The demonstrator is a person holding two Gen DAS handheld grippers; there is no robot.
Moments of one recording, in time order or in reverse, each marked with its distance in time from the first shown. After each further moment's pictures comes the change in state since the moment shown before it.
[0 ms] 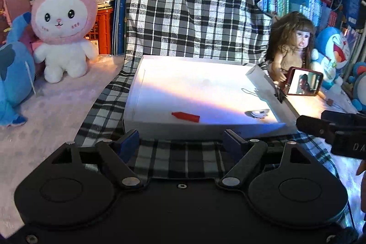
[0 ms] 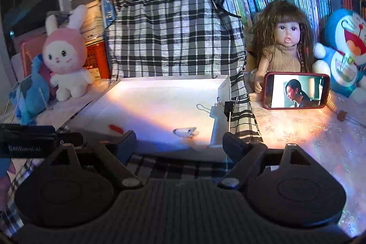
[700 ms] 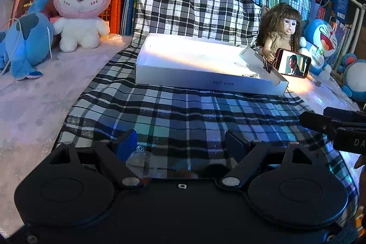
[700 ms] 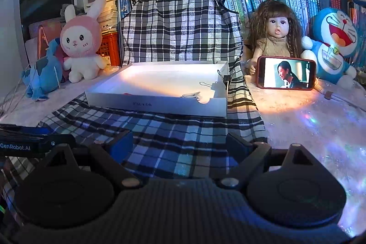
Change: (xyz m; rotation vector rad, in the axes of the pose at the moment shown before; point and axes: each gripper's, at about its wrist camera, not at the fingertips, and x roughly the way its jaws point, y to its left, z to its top) left arm -0.051 0.007 -0.086 -0.016 -0.020 -0.009; right arm -0.052 0.011 -0.069 -0.037 -0.044 -0.012
